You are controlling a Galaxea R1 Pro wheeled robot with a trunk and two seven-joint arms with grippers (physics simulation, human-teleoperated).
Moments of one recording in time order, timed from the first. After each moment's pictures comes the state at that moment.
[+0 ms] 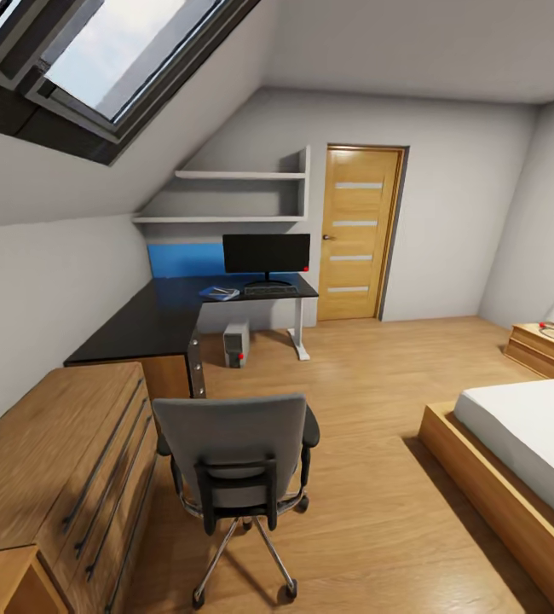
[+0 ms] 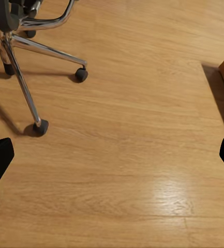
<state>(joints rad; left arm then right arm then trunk) 0.15 -0.03 -0.17 -0.66 0.33 -0.30 0.32 -0.21 0.05 0.74 0.02 -0.28 -0.80 -0.38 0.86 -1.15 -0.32</state>
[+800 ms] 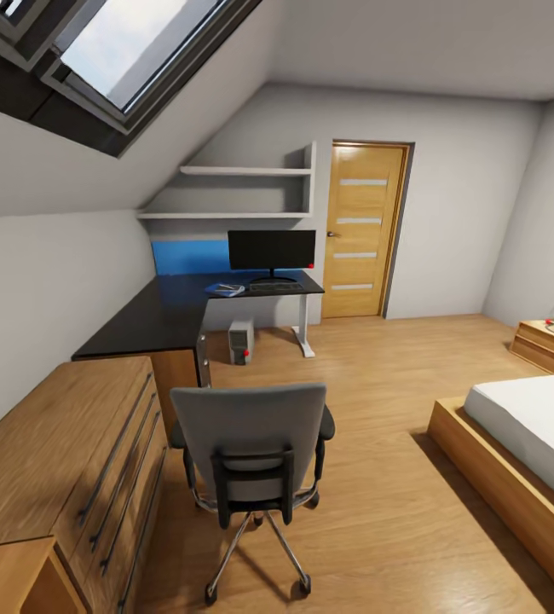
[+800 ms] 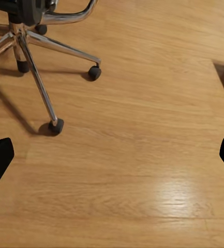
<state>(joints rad) 0.15 -0.02 -0.17 -0.66 0.33 -0.30 0.32 -0.21 0.05 0.74 0.02 -0.28 -0.80 -0.38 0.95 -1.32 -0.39</state>
